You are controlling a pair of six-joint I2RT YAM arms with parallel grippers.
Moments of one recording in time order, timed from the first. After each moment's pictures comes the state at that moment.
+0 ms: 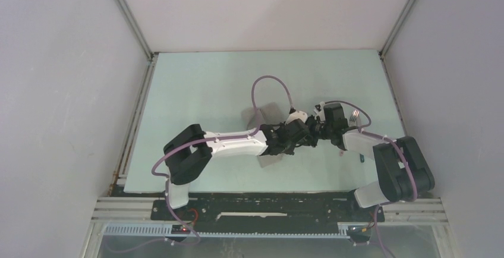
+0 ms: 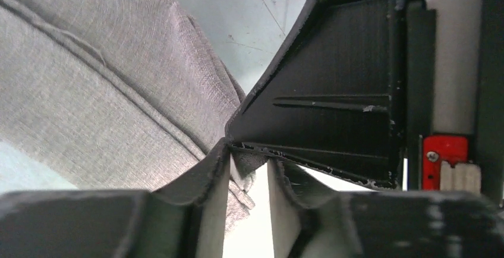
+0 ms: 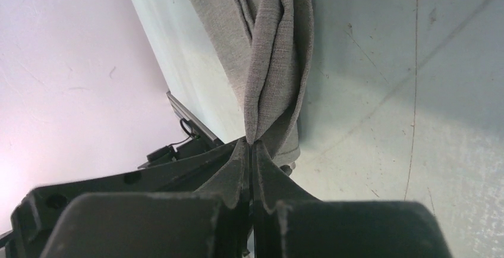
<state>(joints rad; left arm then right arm) -1.13 1.89 1.33 -0.39 -0.36 -0.52 0.28 1.46 0.57 0.08 -0.69 0.95</state>
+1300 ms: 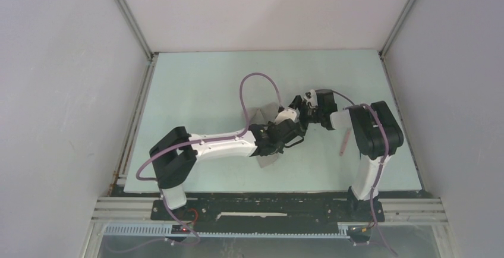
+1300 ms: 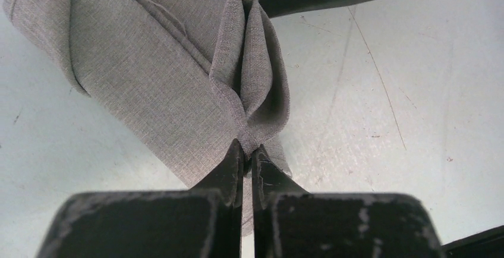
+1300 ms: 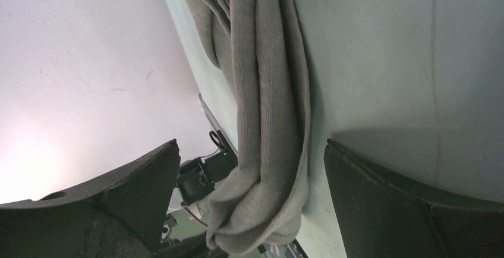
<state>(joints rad) -1.12 1.78 1.24 -0.46 -0.47 -0.53 0.23 1.89 0.83 0.30 -0.87 0.99</state>
